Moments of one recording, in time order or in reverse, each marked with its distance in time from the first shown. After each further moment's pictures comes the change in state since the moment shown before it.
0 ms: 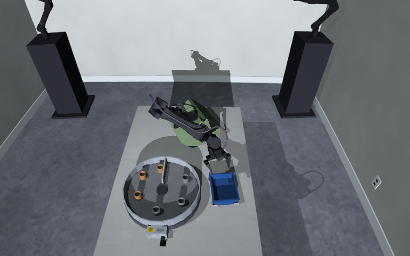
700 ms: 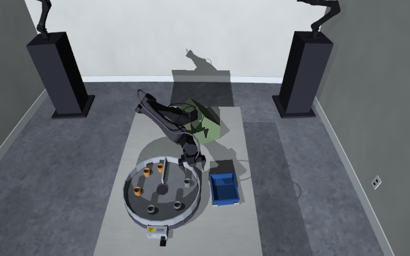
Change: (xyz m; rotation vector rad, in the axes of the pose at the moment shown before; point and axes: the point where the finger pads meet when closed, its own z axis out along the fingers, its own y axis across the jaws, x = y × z) arm 0.011 -0.135 -0.042 0.095 0.230 0.125
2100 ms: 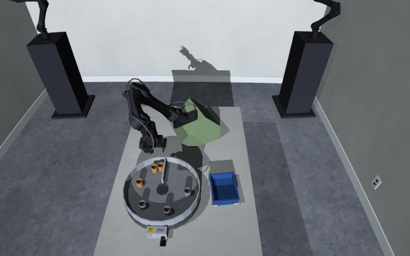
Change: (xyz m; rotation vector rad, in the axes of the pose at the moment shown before) arm 0.103 -0.189 -0.110 0.136 0.364 0.167
